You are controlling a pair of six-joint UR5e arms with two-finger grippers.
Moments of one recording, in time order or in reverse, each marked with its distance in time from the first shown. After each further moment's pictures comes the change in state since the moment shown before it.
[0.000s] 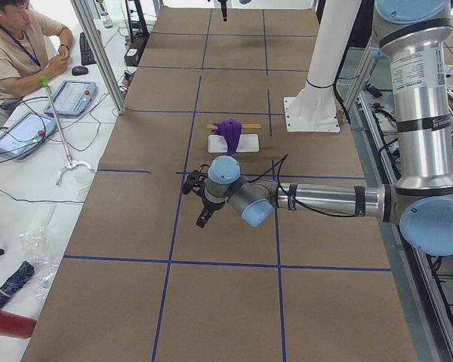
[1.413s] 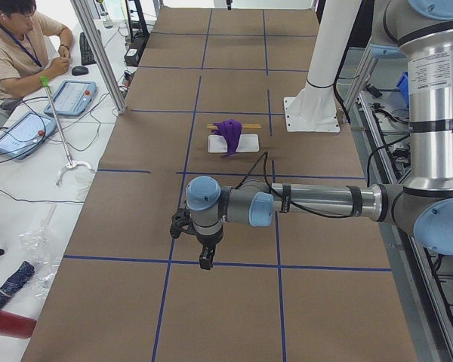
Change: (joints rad) left arm -0.201 -0.045 0.001 0.544 -0.023 0.212; right arm 0.147 -0.060 -0.020 0.001 0.091 -0.013
